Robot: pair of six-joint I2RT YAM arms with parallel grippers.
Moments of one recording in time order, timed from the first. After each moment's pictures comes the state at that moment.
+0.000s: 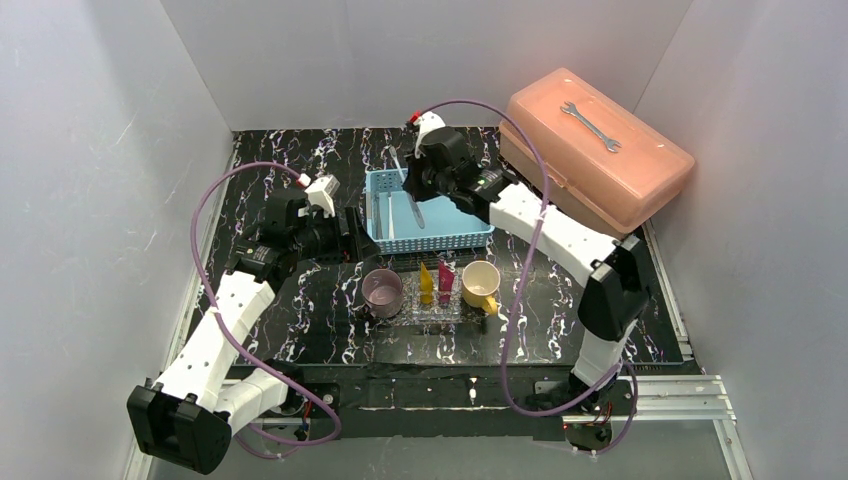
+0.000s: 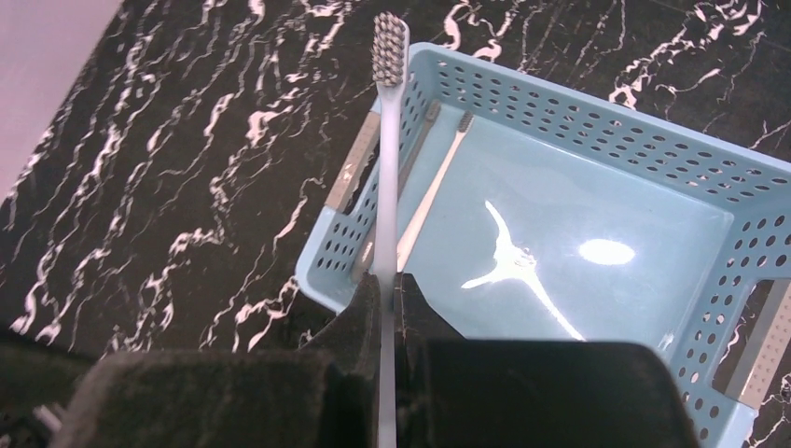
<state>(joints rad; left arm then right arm) -0.29 1.02 0.96 -0.63 0.40 -0.39 0.80 1.81 1.68 -0.38 0.09 0.30</state>
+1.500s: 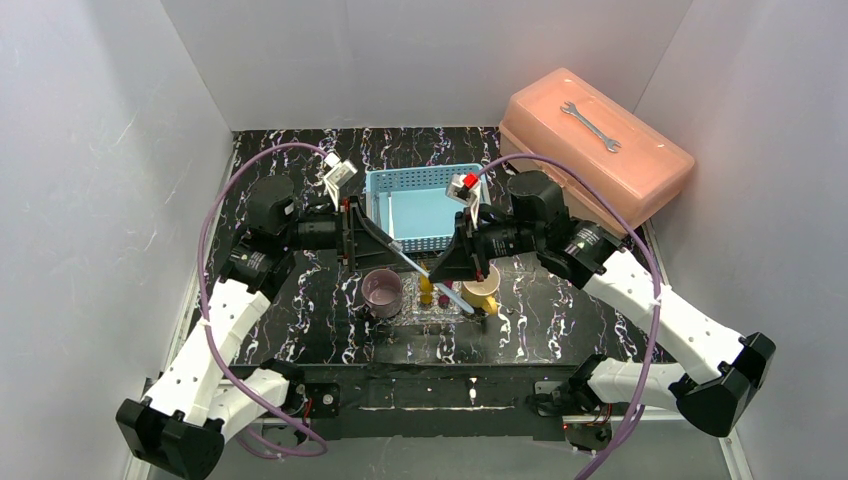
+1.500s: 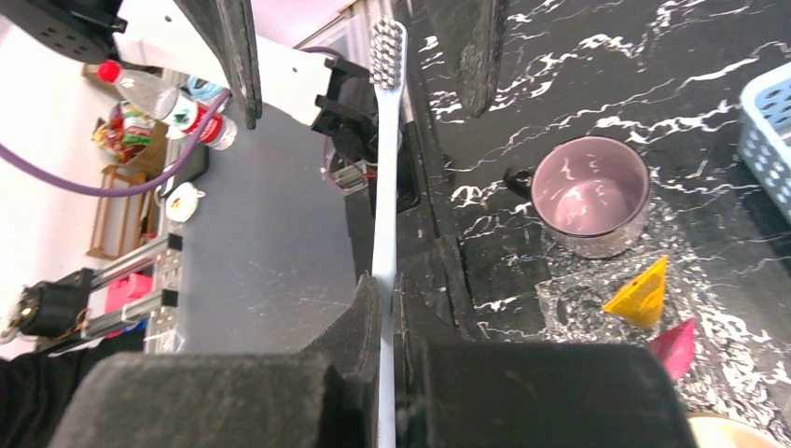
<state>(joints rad) -0.36 0.97 1.01 -0.23 1.11 -0.61 0.80 1.15 1.20 -0.45 -0.78 0.24</state>
